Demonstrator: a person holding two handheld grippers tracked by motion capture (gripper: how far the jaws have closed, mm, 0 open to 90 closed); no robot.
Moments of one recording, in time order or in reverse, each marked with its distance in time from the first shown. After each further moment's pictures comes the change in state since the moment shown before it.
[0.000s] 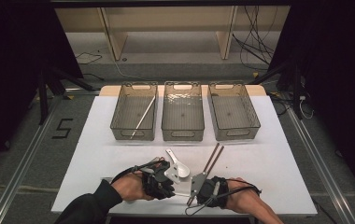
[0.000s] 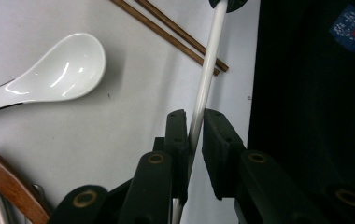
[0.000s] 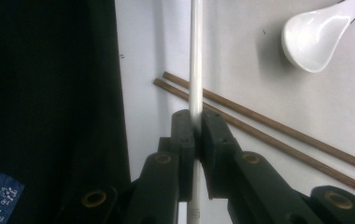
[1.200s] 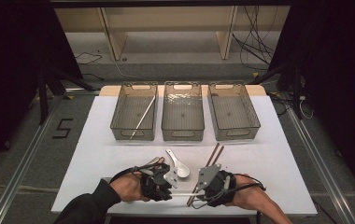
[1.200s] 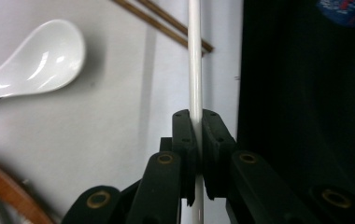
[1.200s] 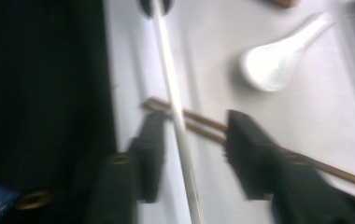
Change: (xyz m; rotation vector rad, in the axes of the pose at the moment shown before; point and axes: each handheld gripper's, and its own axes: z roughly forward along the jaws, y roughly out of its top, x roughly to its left) left arm 0.001 -0.004 -0.003 0.044 -0.011 0.030; right arm -0.011 -0.011 -0.025 -0.168 -0.037 0.095
